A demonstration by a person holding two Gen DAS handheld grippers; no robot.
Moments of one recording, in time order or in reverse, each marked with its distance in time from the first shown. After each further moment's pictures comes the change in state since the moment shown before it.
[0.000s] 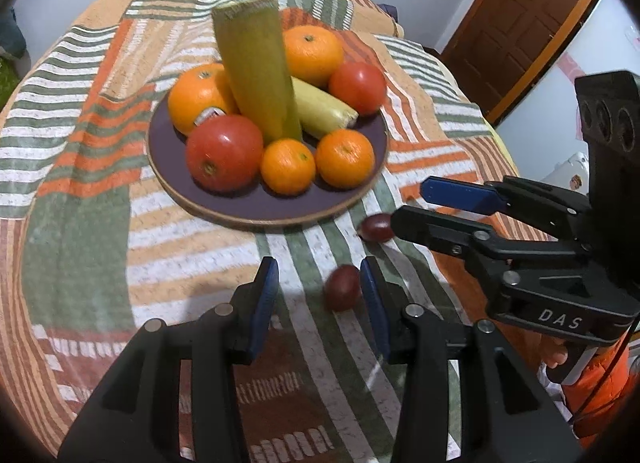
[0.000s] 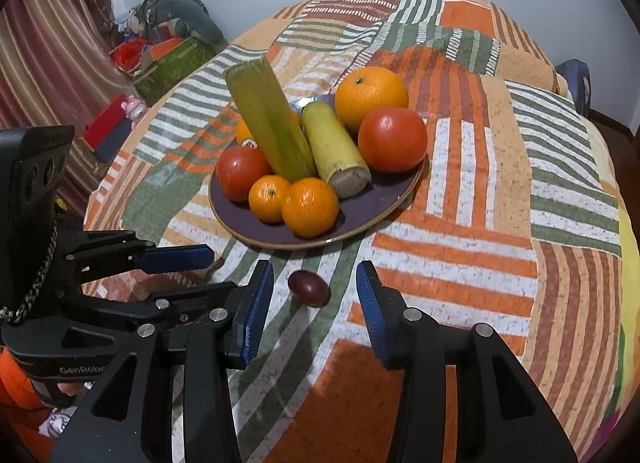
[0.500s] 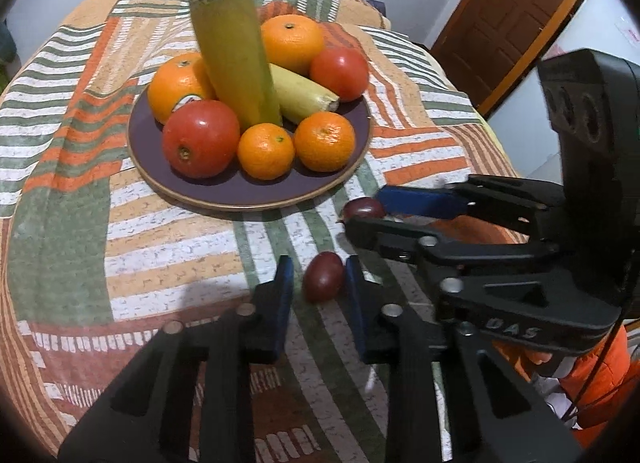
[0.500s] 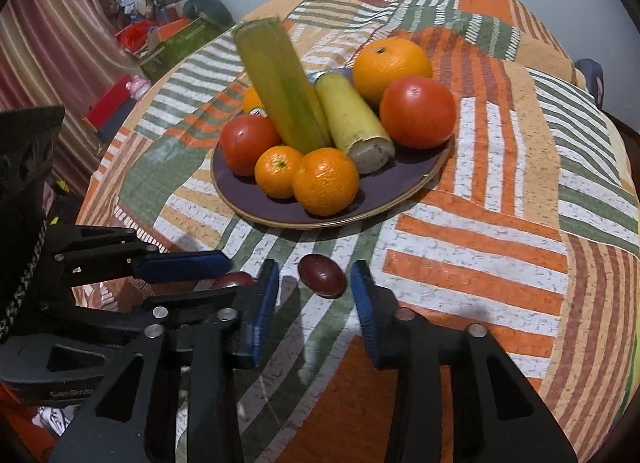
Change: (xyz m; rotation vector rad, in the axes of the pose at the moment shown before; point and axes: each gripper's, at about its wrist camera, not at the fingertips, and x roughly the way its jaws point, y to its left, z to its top) left arm 0.006 -0.010 -0.007 0.028 0.003 -0.031; right arm 0.021 0.007 -0.005 -0.037 0.054 0.021
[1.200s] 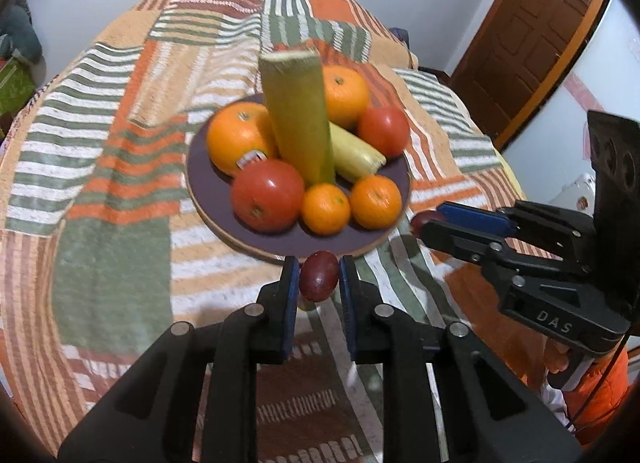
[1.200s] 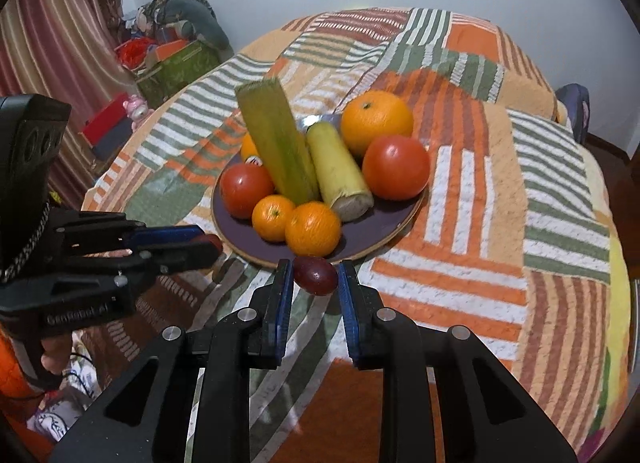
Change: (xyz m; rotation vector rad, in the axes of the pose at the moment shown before) left arm -0.025 0.025 0.024 -0.053 -0.095 0.075; right arm -0.027 -0.001 0.013 -0.019 -0.108 -0.060
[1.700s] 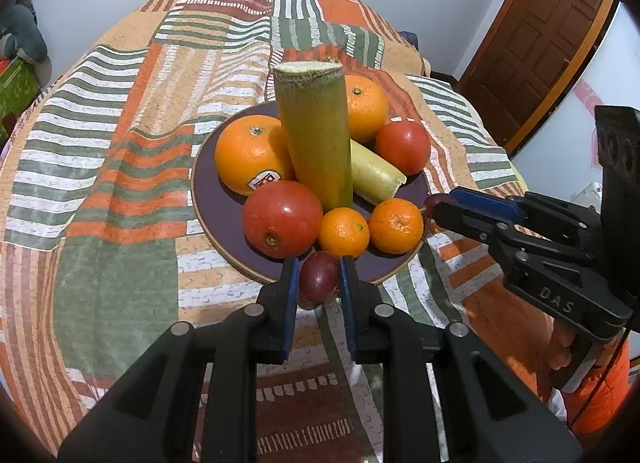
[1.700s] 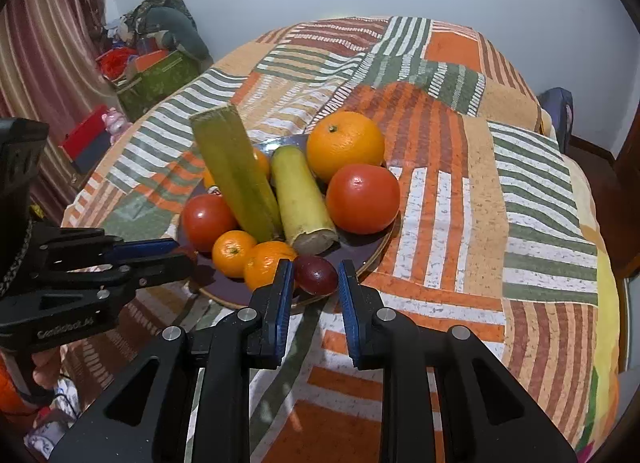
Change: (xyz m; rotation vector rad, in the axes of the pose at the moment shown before) left arm 0.015 0.008 0.013 -0.009 -0.002 0.021; right arm 0.010 -0.013 0.014 0.022 -0.027 -0.065
